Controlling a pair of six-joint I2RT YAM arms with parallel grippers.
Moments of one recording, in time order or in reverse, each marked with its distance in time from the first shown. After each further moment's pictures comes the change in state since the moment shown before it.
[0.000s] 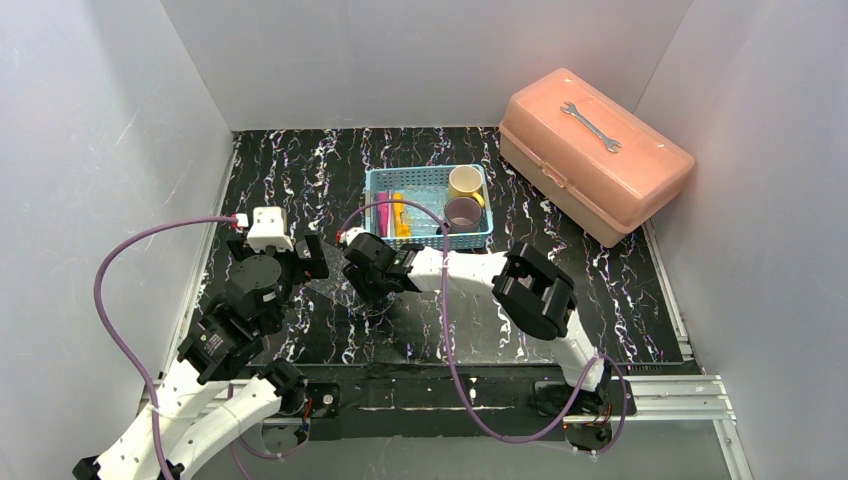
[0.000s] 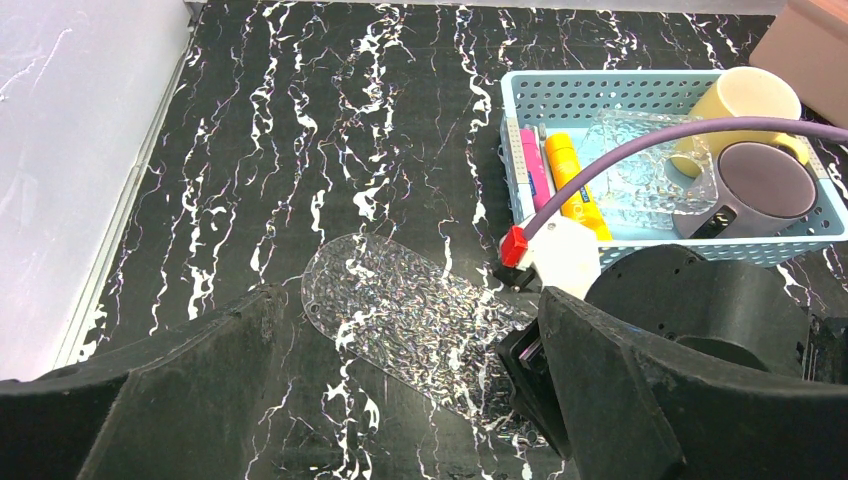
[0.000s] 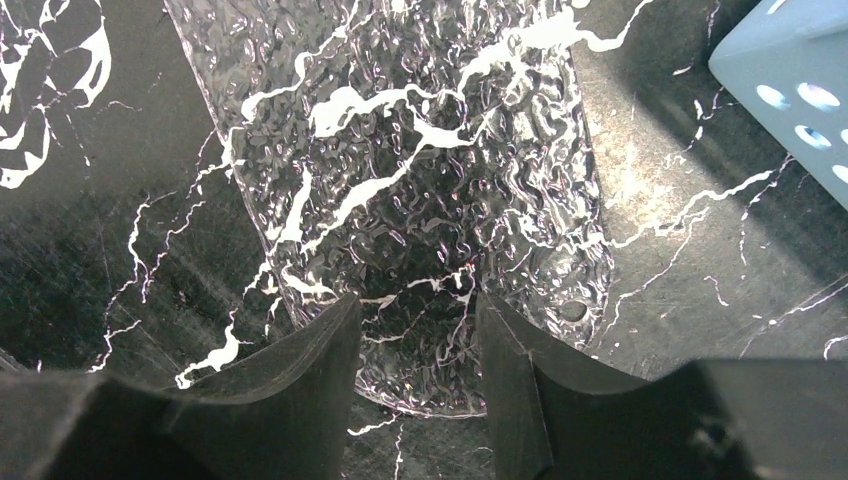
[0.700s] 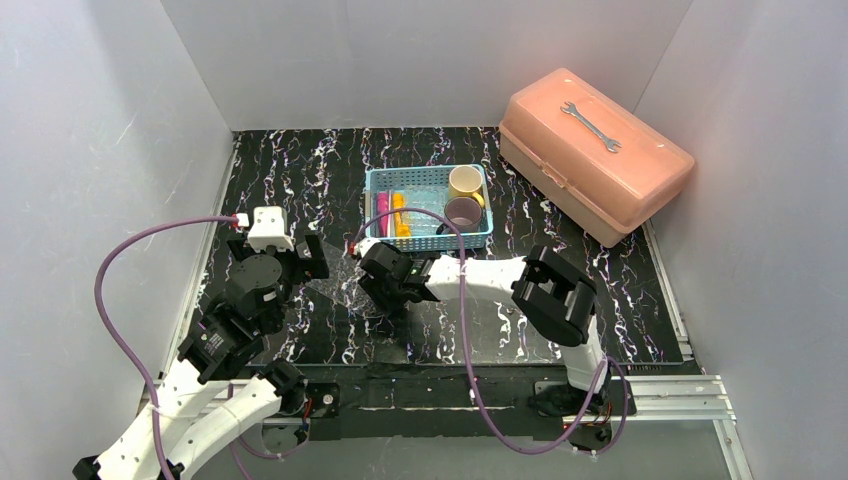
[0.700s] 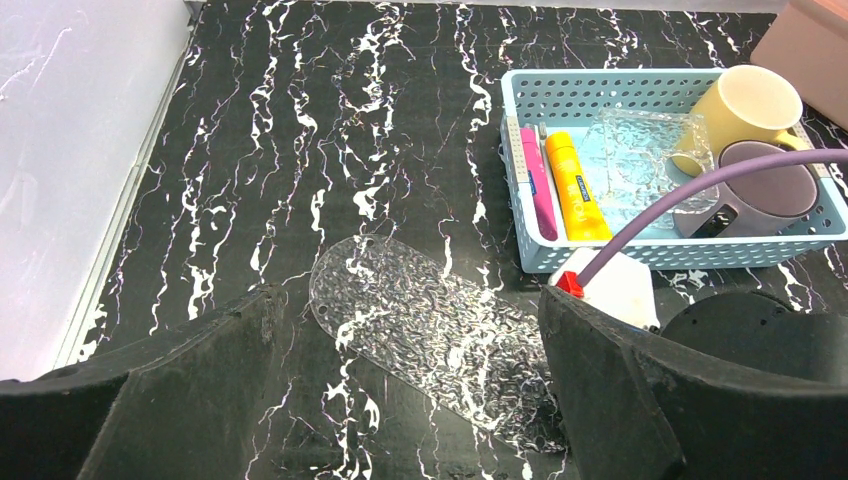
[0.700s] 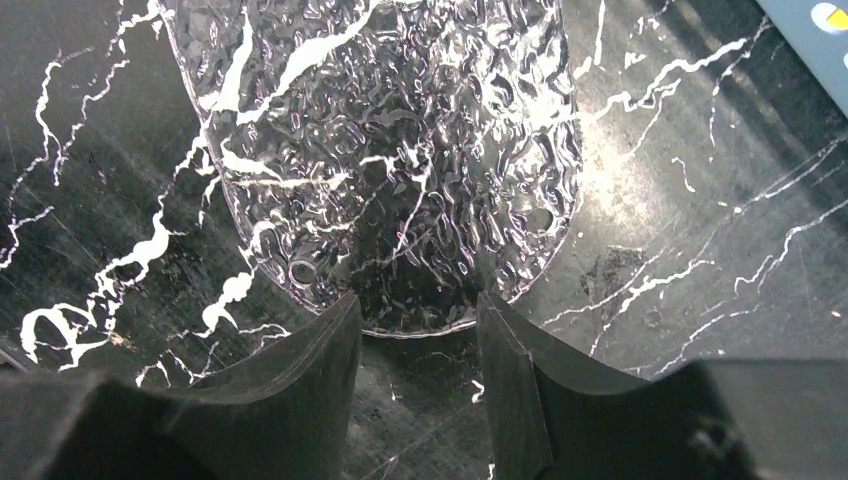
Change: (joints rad) left arm 0.000 0.002 0.000 0.000 0.000 0.000; right arm 0.008 -0.123 -0.187 0.024 0.022 -0.068
